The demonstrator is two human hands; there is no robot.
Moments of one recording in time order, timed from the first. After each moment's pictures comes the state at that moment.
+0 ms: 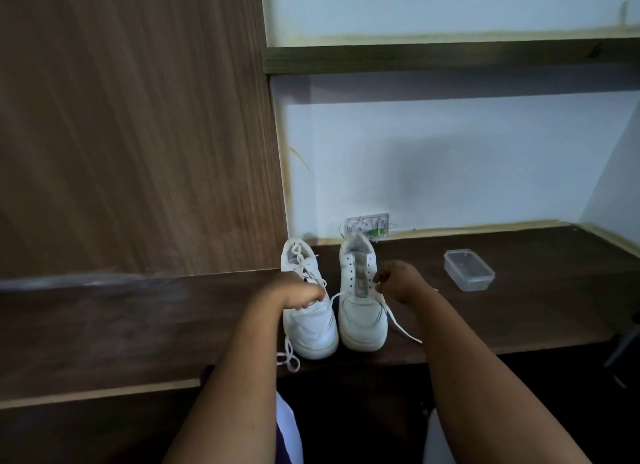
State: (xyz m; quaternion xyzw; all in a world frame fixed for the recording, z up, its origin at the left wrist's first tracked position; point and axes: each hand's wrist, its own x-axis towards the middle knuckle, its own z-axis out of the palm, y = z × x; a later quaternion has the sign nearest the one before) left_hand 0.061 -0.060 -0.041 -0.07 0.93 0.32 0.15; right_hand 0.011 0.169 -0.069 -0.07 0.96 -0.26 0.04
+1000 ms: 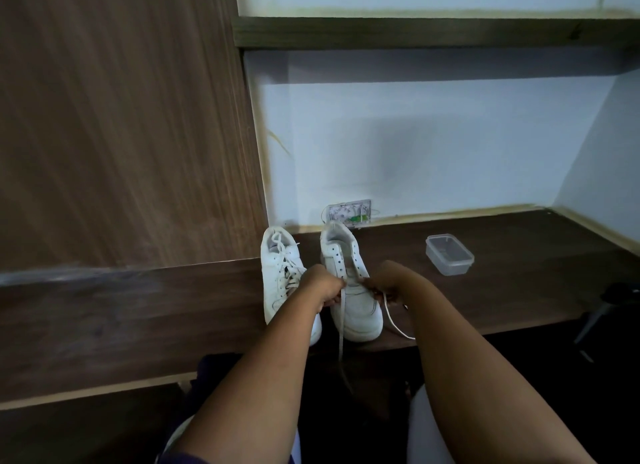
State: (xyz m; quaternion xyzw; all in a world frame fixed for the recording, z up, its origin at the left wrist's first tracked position) left_hand 0.037 0.027 -0.085 -0.14 0.82 0.54 0.11; right_hand 0.018 0.177 -0.075 0.08 0.91 -0.36 0.21
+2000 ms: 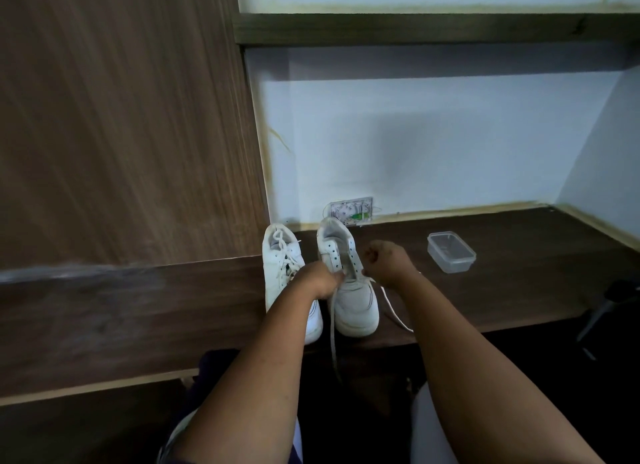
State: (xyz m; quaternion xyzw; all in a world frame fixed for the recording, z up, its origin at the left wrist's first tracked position) left_hand 0.042 0.011 -0.074 -0.05 0.93 0.35 0.12; right_hand 0.015 0.175 -0.071 -0.05 0.96 -0.26 -0.04
